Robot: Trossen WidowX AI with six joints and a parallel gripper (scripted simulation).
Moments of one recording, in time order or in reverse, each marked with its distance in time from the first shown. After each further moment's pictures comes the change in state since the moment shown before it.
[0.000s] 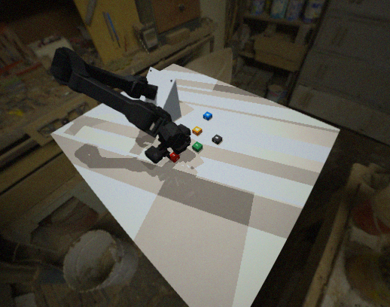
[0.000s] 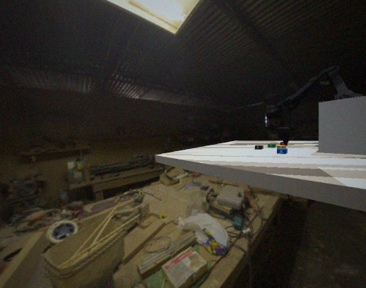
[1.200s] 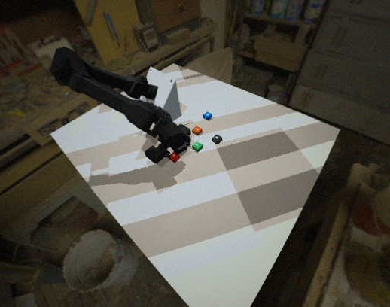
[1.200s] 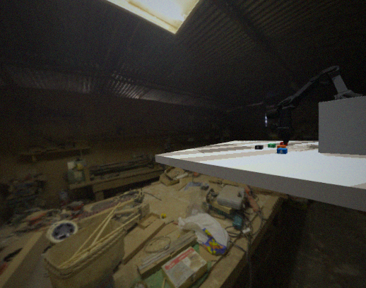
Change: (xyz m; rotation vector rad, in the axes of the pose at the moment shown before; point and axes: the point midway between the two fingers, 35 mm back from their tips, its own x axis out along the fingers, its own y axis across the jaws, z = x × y) arm 0.000 0.000 0.000 -0.001 0.001 0.002
